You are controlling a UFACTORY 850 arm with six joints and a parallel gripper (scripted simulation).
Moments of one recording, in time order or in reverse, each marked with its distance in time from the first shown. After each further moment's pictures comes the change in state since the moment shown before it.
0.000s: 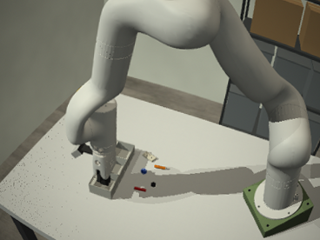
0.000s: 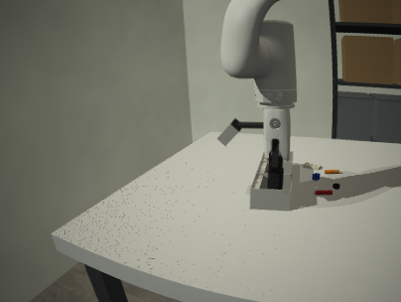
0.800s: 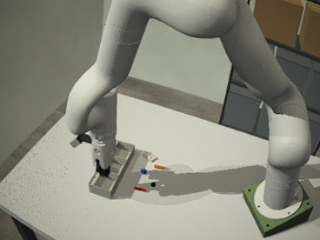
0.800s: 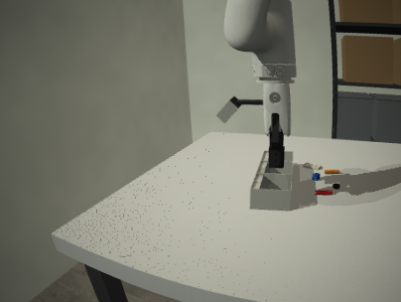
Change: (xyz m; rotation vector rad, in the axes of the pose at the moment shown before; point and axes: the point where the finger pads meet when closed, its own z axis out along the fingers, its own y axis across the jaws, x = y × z) arm -0.001 0.000 -0.047 0.001 -0.002 0.001
